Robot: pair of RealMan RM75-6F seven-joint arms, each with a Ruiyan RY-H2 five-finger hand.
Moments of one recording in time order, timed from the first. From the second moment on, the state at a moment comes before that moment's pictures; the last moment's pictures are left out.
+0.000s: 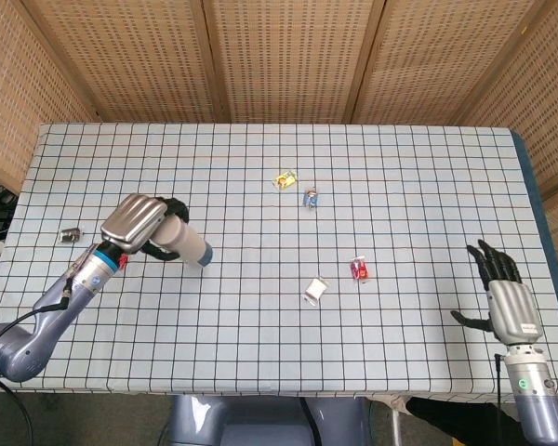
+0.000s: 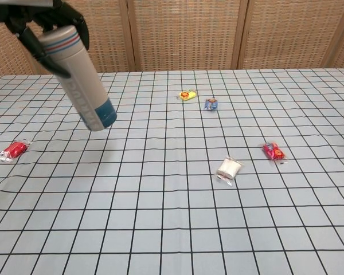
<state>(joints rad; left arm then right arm) -0.78 -1.07 -0.29 -1.76 1.16 0.79 0.11 0.19 -1.18 0.15 -1.62 -1.39 1.29 0.10</state>
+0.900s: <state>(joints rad) -1.09 -1.25 -0.35 -1.88 0.86 0.89 0.37 0.68 -1.15 0.26 -1.76 -1.32 0.70 0.76</state>
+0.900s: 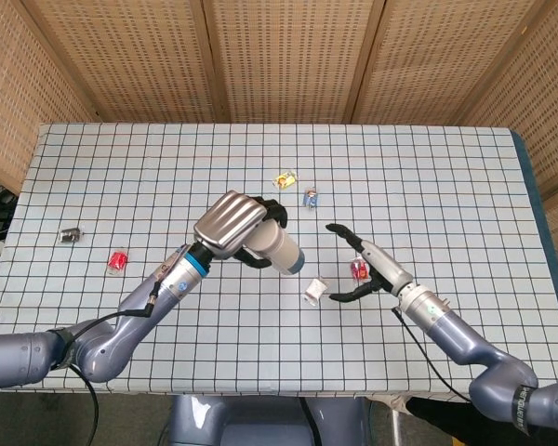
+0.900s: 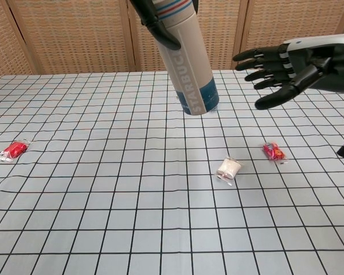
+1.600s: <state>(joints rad) -1.15 -1.32 -0.36 -1.87 0.79 0.95 0.37 0.78 -1.36 0.32 -1.73 -1.05 0.76 0.54</state>
